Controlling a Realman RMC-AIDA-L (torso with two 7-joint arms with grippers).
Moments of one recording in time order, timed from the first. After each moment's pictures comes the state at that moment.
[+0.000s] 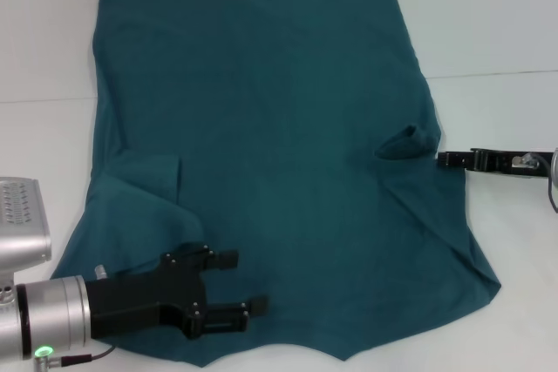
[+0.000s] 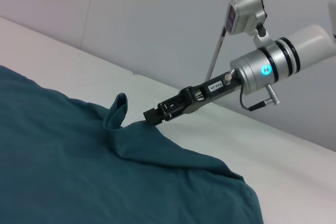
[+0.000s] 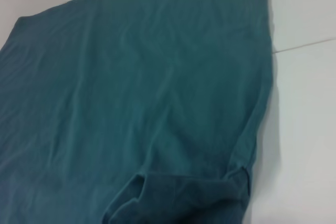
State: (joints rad) left arm -0.51 -2.17 0.74 0.55 2.01 1.47 -1.27; right arm 0.64 2.00 -0.72 -0.54 -2.21 -0.87 2.16
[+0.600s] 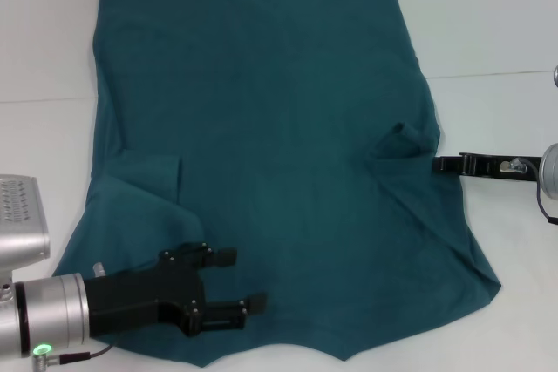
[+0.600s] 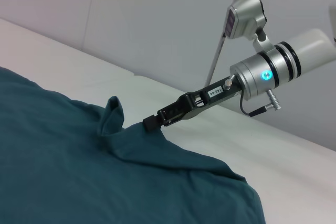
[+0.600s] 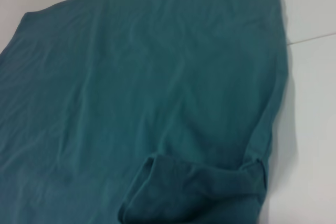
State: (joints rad) left arm -0.51 -2.16 0.74 0.56 2.01 1.47 -1.27; right arm 0.64 2.02 -0.72 -0.53 -2.20 -0.86 2.14
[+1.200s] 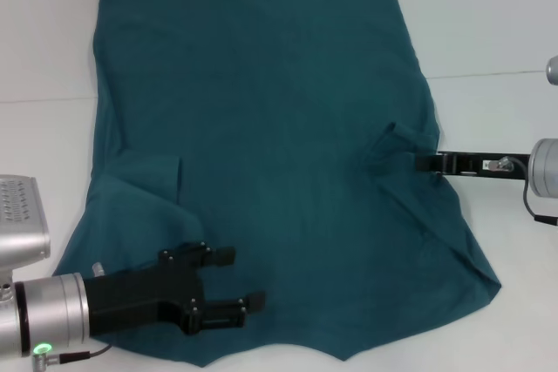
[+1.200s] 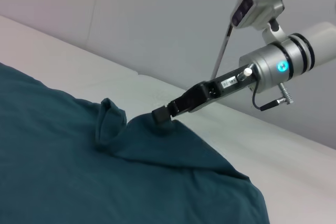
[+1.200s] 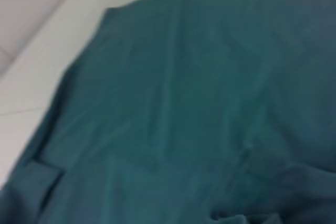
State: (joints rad) left arm -0.51 -2.16 0.74 0.55 2.01 1.46 -1.27; right arm 0.64 2.02 -0.71 -0.56 -2.13 -1.02 2.04
